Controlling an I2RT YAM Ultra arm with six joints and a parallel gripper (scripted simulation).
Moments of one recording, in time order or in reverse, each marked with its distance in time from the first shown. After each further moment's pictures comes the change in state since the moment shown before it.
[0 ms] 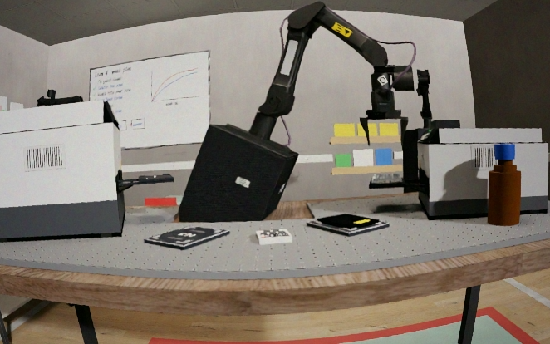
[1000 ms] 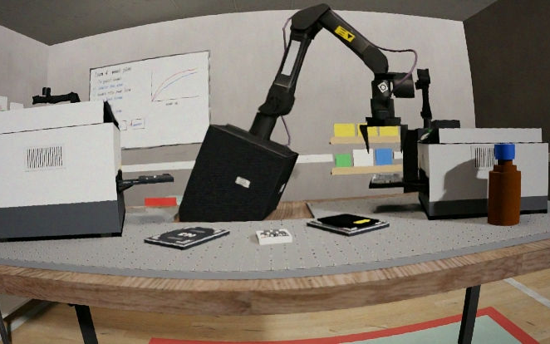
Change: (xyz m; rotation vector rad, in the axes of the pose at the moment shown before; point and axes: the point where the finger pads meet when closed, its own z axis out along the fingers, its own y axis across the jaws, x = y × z) arm -0.003 -0.003 0.021 0.010 -0.013 0.022
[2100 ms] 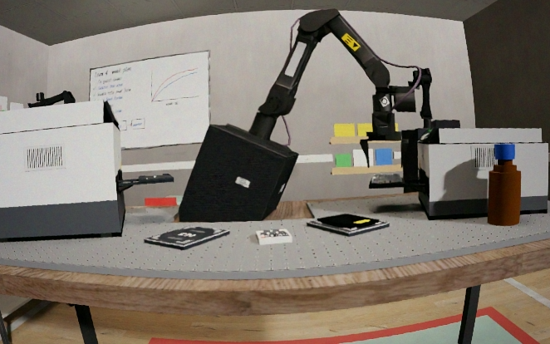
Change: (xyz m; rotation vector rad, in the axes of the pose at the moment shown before) arm -0.001 0.000 0.040 0.004 -0.001 0.001
